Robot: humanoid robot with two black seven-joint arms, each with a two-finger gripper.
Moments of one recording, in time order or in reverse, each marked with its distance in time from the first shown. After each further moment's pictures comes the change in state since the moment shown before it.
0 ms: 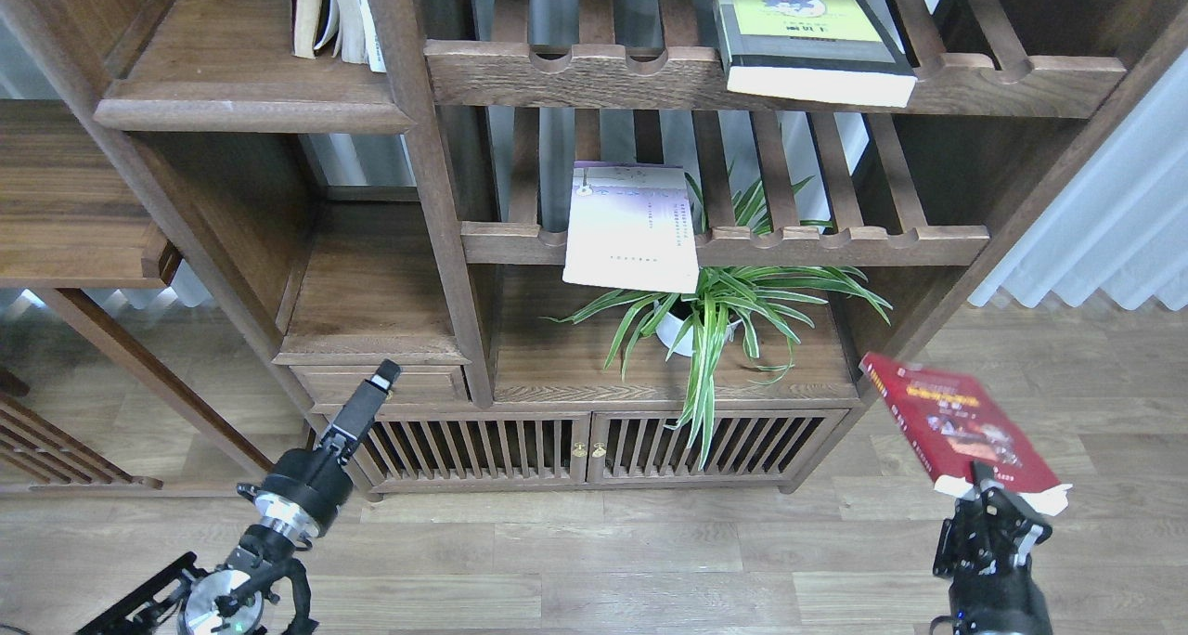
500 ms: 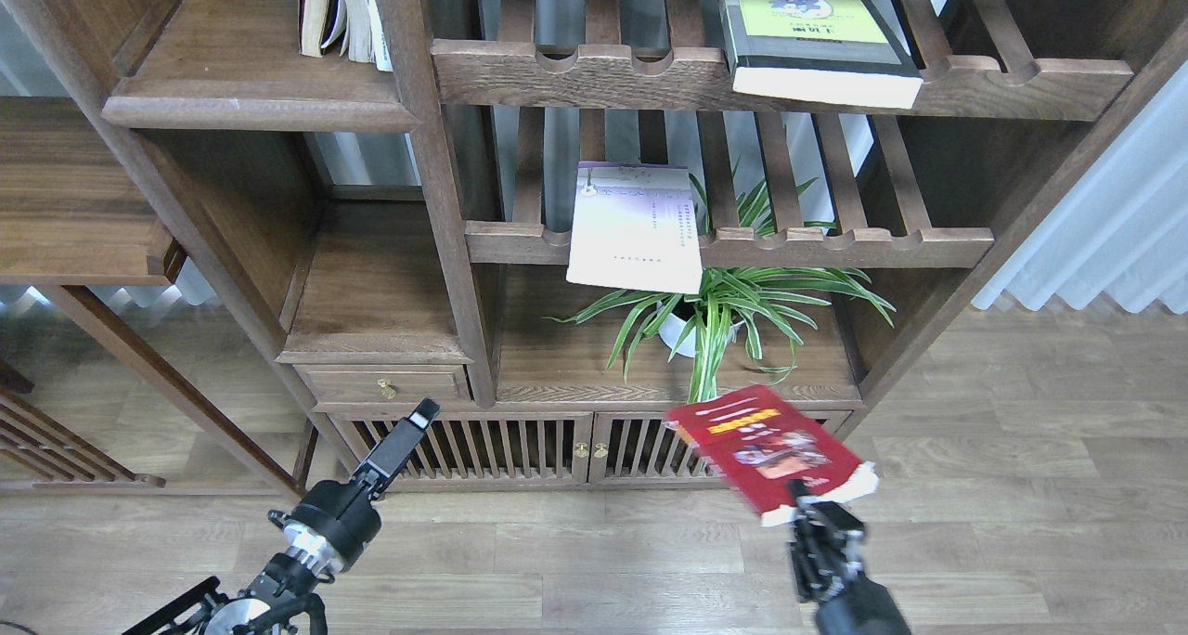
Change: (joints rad) left arm 0.005 0.095 0.148 -0.182 -0.120 0.000 0.010; right arm 0.181 -0.026 -0.387 -0.111 -0.187 0.000 -0.029
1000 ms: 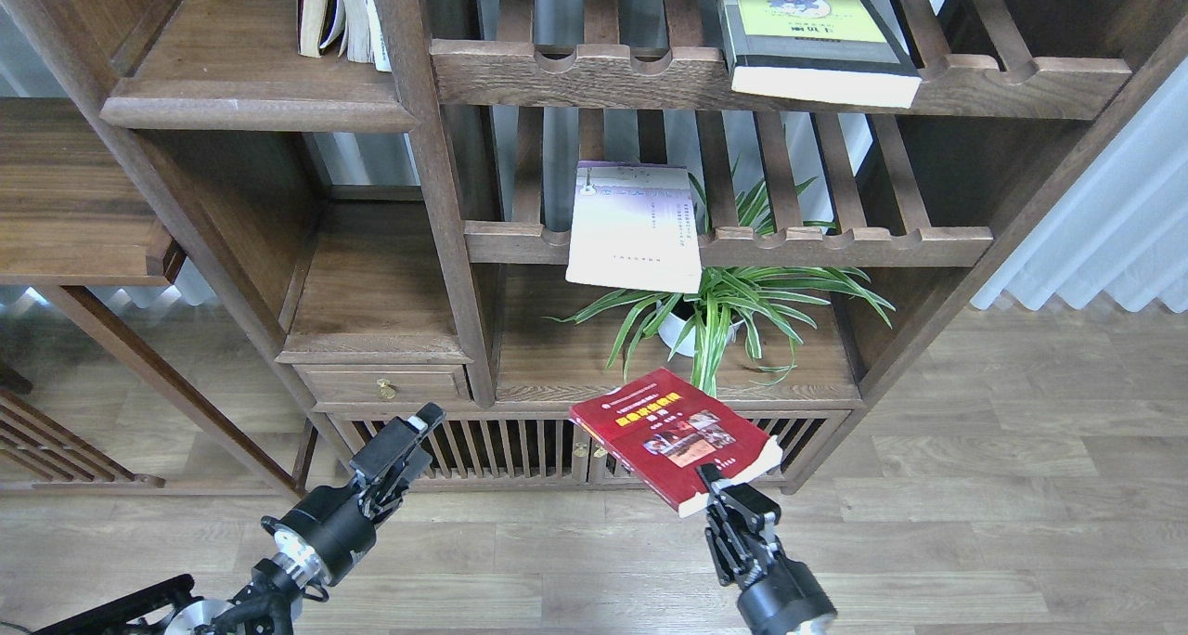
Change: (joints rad) left arm -0.132 0.157 0.379 -0.118 -0.444 0.000 -0.004; right arm 0.074 0.136 -0.094 0.002 0.001 0.000 0.005
